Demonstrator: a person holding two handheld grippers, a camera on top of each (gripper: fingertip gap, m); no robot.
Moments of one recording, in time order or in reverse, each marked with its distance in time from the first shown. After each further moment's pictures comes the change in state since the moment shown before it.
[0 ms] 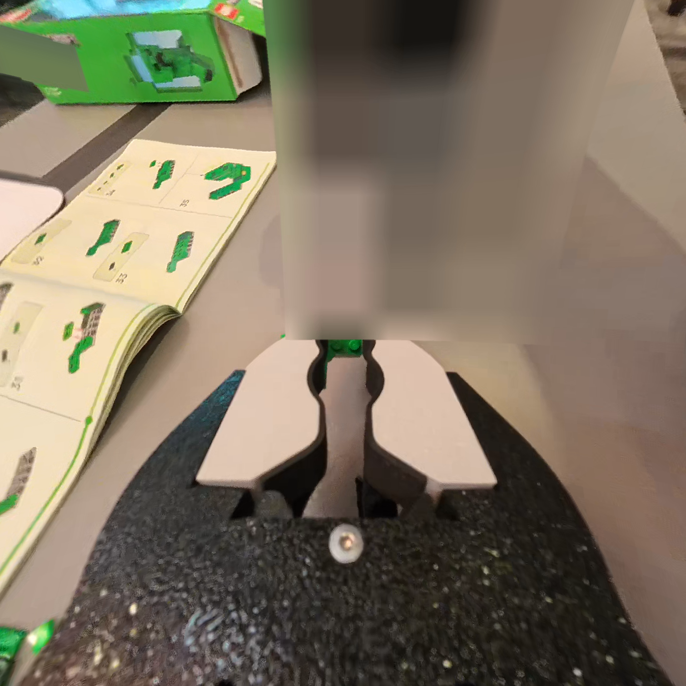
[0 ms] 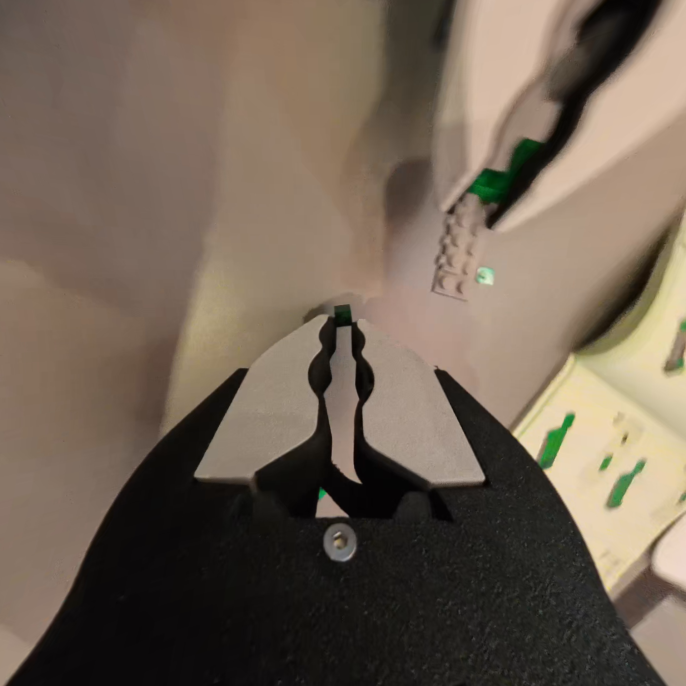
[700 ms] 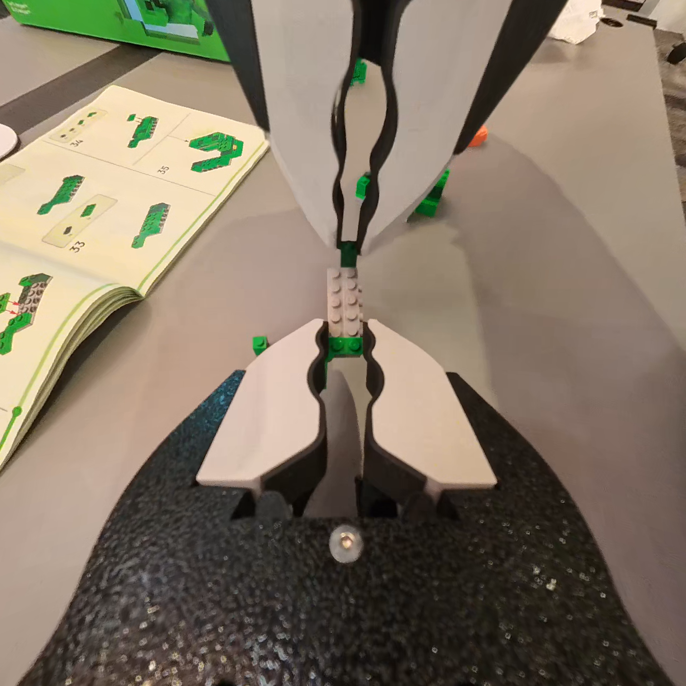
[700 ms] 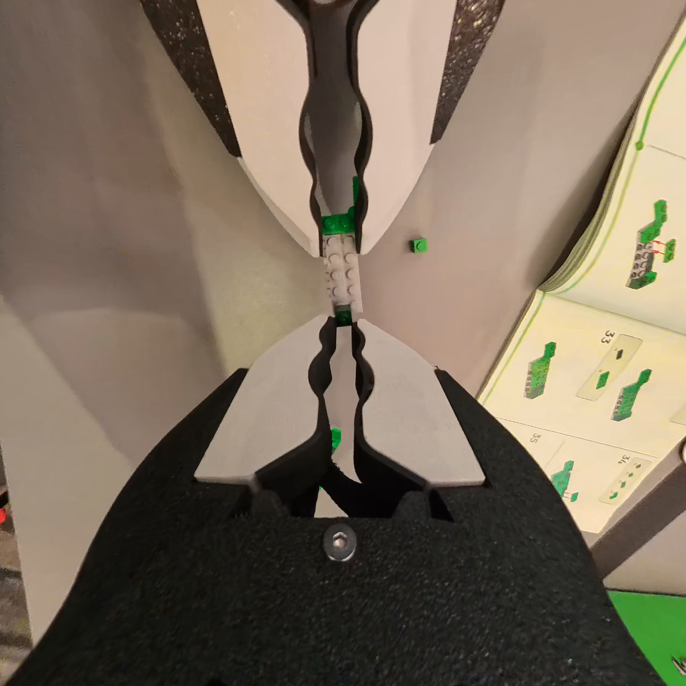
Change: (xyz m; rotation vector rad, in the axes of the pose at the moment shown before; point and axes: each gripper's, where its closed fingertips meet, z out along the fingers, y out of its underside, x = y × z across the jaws) left arm 0.010 -0.002 0.014 -0.038 -0.001 -0.147; right arm 0.028 -0.014 -0.030 -0.176 -0.054 0.307
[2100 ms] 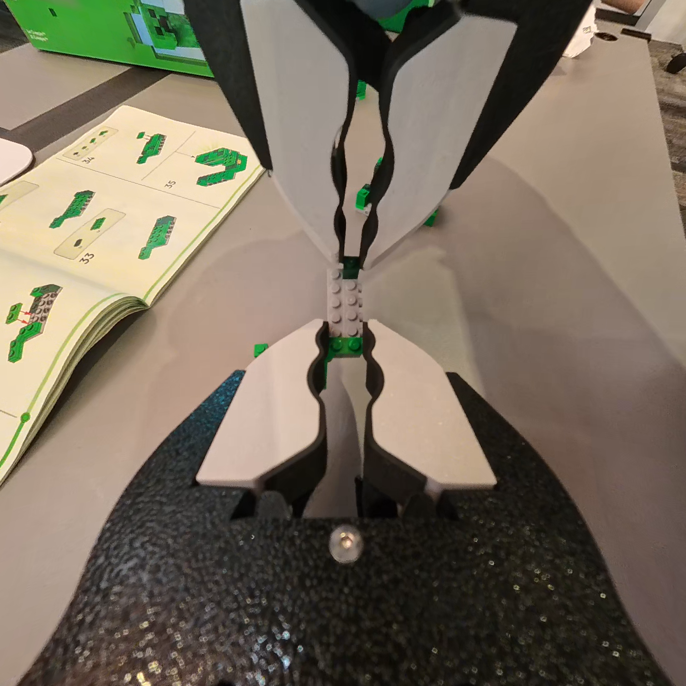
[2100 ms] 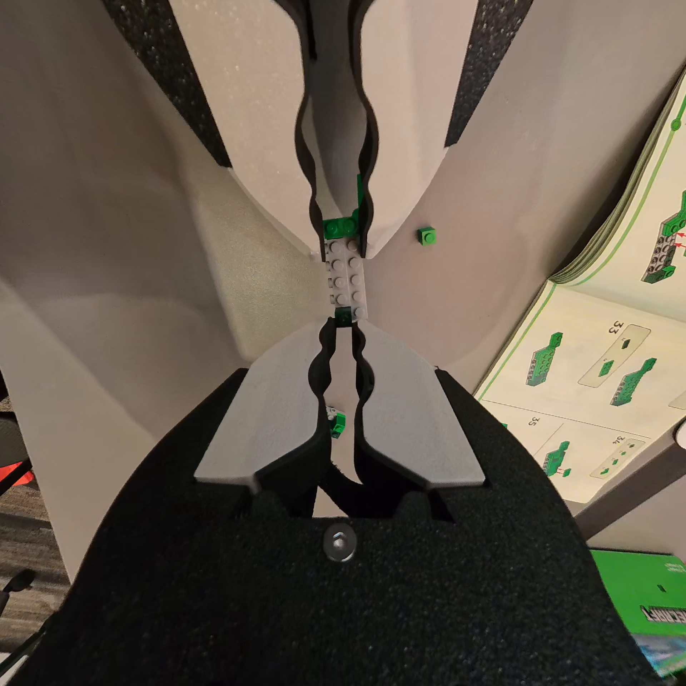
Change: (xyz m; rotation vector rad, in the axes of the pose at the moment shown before) left arm 0.001 -0.005 -0.001 0.028 -0.010 0.011; right arm -0.002 0.001 0.002 -0.122 -0.002 0.010
